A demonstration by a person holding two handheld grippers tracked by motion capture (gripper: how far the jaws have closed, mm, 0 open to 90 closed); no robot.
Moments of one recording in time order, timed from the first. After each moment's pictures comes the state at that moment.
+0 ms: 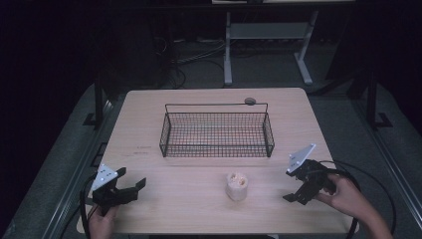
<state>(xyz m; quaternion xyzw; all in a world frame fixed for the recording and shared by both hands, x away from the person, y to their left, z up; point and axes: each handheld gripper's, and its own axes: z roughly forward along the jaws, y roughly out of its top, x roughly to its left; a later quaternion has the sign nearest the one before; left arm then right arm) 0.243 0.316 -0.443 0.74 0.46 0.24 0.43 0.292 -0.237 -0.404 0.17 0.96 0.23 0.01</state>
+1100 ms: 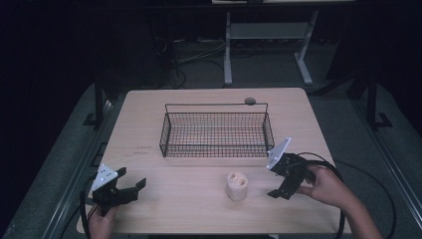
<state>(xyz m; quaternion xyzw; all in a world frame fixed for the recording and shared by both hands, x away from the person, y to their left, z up) 0.243 0.316 -0.443 0.74 0.45 0.24 0.43 0.305 -0.186 -0.387 0.12 0.97 0.20 0.00</state>
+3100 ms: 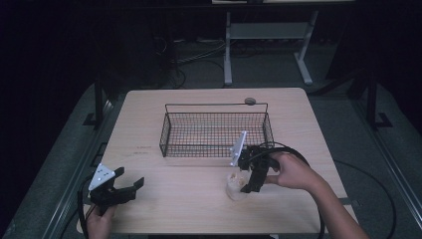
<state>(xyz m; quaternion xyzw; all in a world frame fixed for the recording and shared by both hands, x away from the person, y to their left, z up) 0.243 0.321 -0.442 0.73 0.46 0.24 0.44 0.326 -0.096 -0.373 0.02 0.99 0.16 -0.03</state>
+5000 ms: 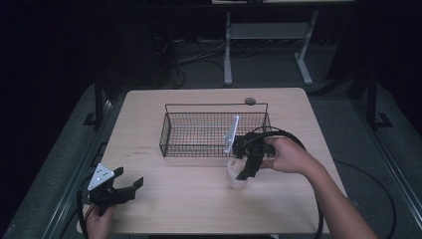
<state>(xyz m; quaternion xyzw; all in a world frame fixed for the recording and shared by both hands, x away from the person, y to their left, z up) 0.243 0.323 -0.442 0.73 0.46 0.24 0.43 0.347 -0.083 -0.337 0.01 0.99 0.14 -0.03</state>
